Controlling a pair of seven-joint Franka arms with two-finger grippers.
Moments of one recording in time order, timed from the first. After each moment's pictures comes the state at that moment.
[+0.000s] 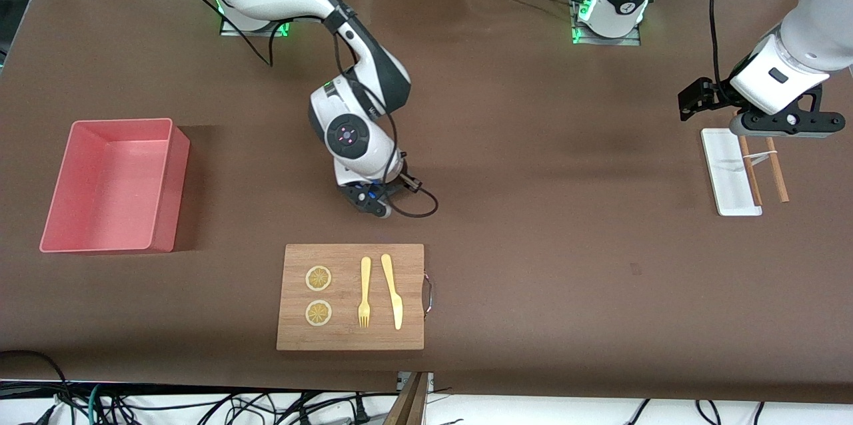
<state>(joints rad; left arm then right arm) 0.04 -0.03 -0.14 -1.75 0.04 1.64 -0.07 0.64 0.74 0.05 -1.44 0.22 2.22 1.16</state>
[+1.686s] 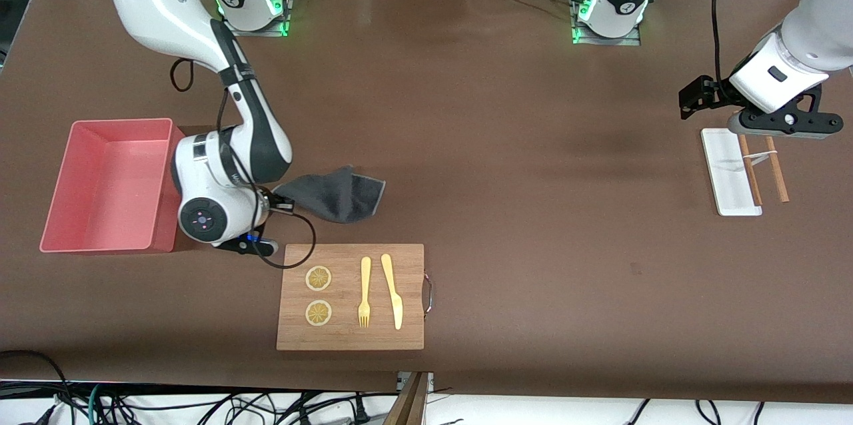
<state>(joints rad) 0.04 -0.03 -0.14 -1.74 0.04 1.64 -0.03 0.35 0.73 -0.13 -1.39 0.09 1.74 0.34</state>
